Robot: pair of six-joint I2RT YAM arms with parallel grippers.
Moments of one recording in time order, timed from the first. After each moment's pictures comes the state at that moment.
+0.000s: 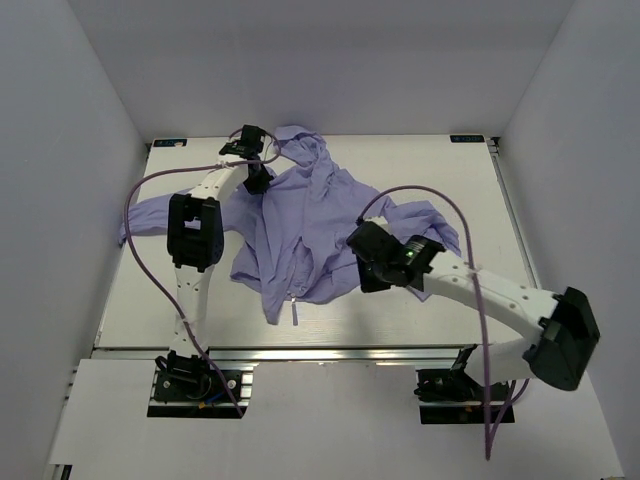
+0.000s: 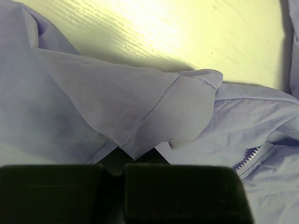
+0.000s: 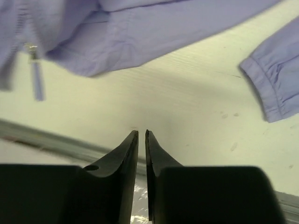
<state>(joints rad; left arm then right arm) -0.23 2.36 2.05 -0.72 -0.18 -0.70 0.95 1.35 1.07 -0.82 0.24 0.64</state>
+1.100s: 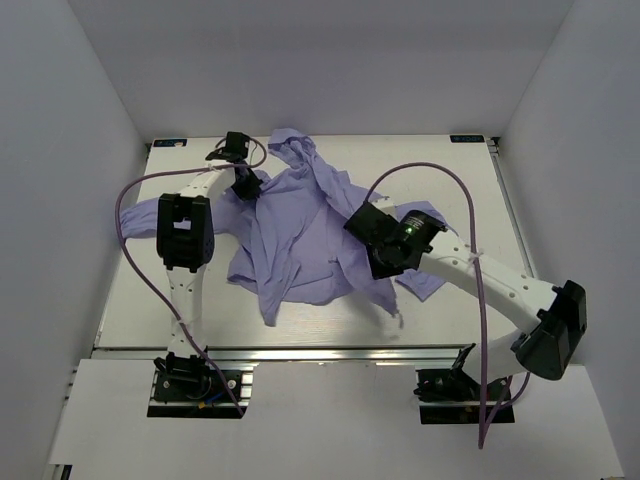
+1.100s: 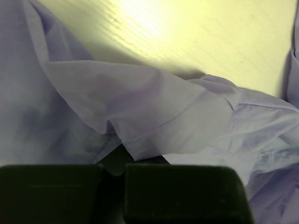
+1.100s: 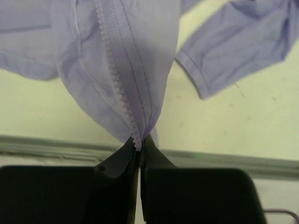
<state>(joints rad) -0.16 2.32 1.91 -0.63 -0.06 -0.74 0.93 1.43 1.32 -1.11 0.38 0.60</state>
